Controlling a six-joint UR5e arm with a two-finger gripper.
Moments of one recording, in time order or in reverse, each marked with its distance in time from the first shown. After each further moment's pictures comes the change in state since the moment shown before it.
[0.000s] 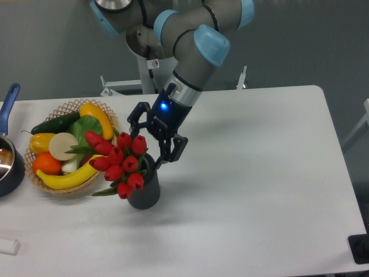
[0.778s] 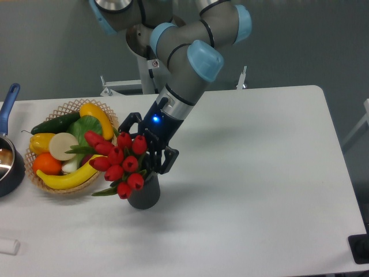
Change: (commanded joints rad) arm -0.045 -0.045 0.025 0.051 0.000 -0.086
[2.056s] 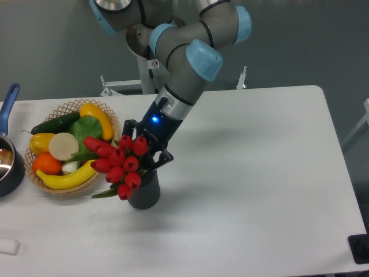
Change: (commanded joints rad) arm 0.015 0.020 0.026 0.006 -0.043 -0.078
